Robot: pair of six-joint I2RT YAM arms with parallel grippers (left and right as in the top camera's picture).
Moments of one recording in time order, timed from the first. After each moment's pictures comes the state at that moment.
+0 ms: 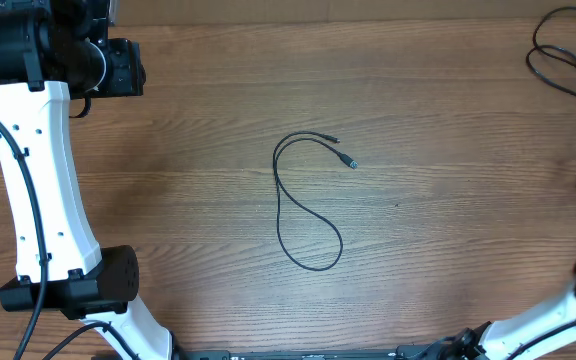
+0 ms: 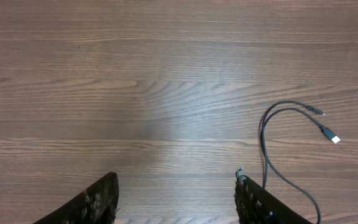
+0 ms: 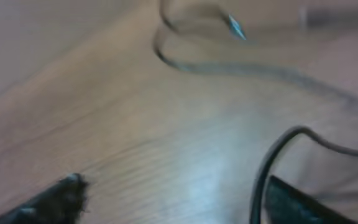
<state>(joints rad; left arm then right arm) 0.09 1.91 2.47 -1.63 0.12 0.01 -0.77 1.98 1.66 -0.59 -0.58 -0.17</state>
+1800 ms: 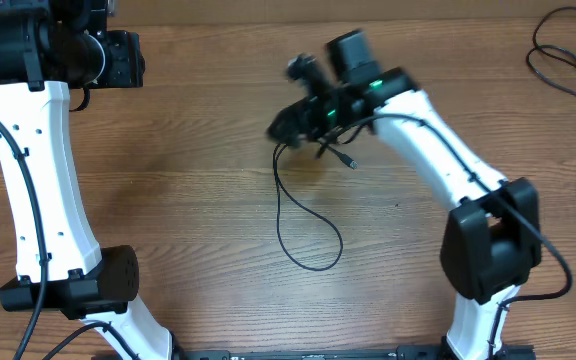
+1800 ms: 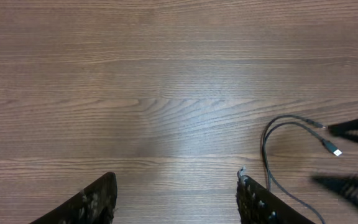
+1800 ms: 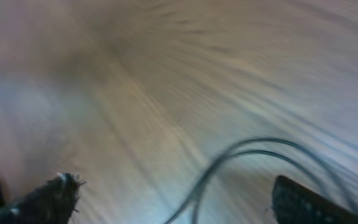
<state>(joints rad) 0.09 1.91 2.47 -1.57 0.12 0.03 0.46 2.02 1.72 -0.73 -0.55 -0.08</state>
